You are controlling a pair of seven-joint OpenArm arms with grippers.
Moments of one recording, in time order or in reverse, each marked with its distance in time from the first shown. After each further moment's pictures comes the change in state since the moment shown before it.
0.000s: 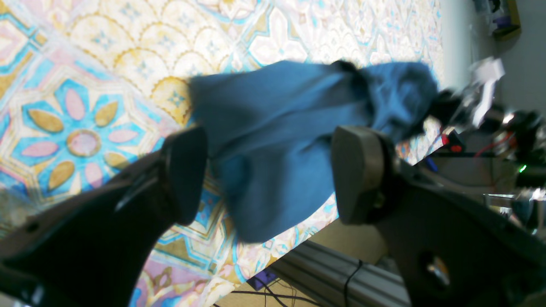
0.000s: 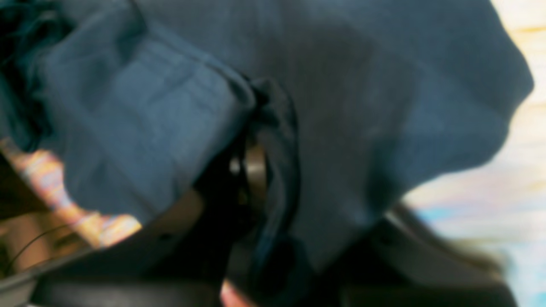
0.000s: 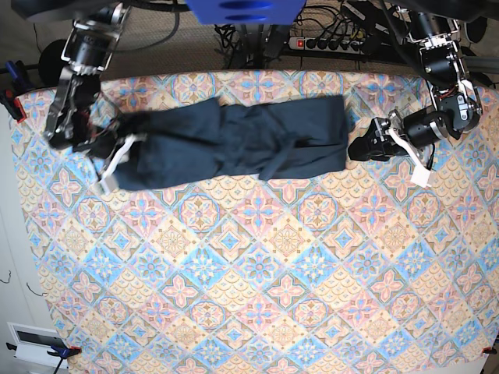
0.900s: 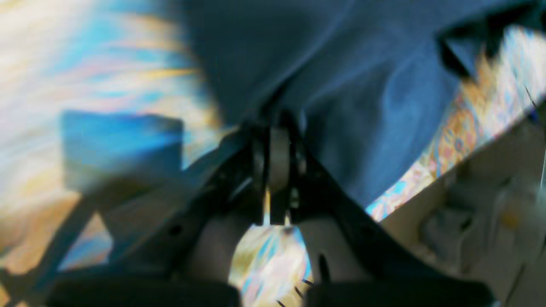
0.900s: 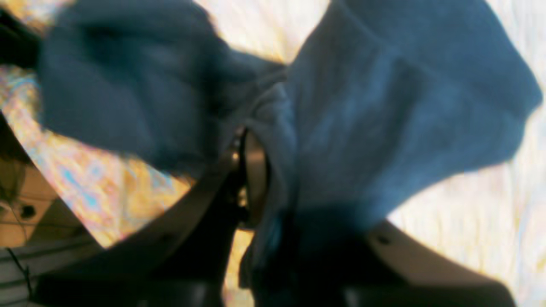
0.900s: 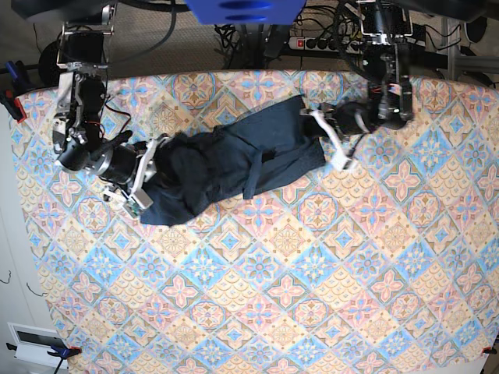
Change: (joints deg) left arm -0.9 10.5 20.9 -4.8 30.3 0.2 -9.5; right arm -1.0 2.9 -15.9 23.3 0.8 0.2 2.5
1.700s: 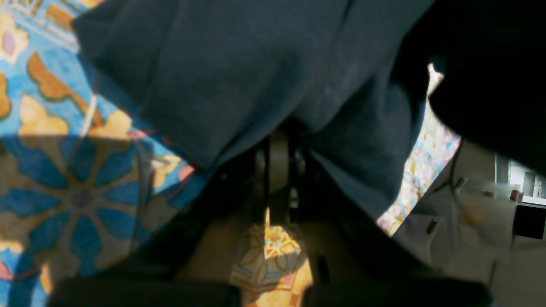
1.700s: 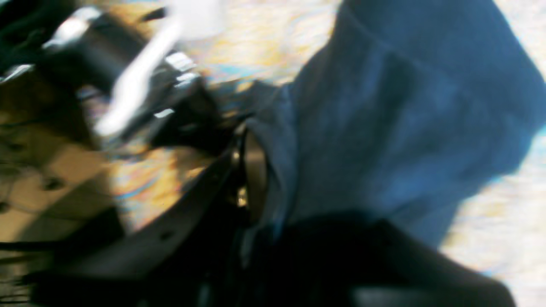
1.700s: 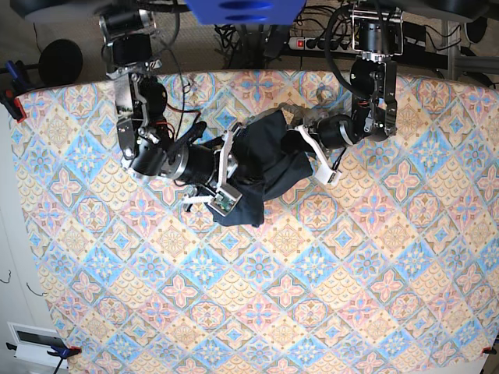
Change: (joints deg) left arm -5.2 4.0 4.6 -12.1 -3.7 -1.5 -8.9; right arm 4.2 -12.2 -18.1 2.3 -11.3 0.0 3.0
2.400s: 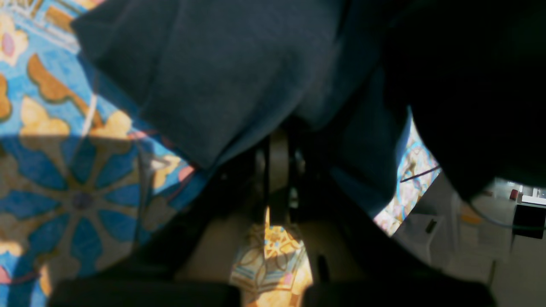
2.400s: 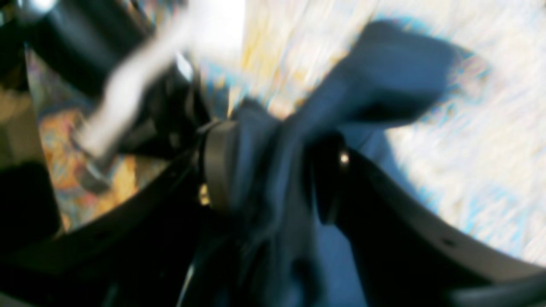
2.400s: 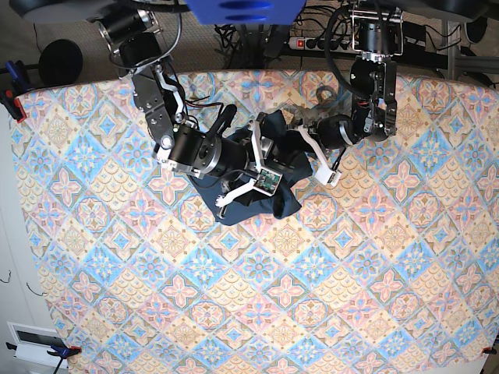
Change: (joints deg) left arm 0.0 0.0 0.0 0.0 -0.1 0.0 0.0; right arm 1.3 -0.1 -12.2 3.3 -17.2 0.3 11.1
